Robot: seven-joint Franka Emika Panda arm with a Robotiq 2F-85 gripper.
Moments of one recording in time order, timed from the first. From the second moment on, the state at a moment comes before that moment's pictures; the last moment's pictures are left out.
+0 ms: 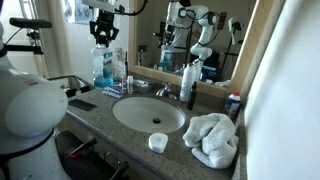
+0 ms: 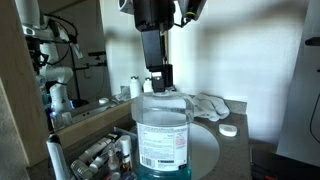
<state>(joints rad) 0.23 -0.23 0.19 -1.98 0.20 1.70 -0.11</state>
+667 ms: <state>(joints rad) 0.11 -0.27 0.05 -1.98 0.19 1.67 -0.11</state>
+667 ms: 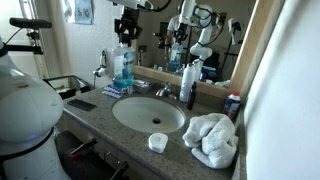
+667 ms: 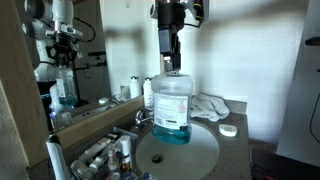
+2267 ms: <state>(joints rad) -0.11 -0.14 -0.16 -1.85 0.05 1.71 -0.11</state>
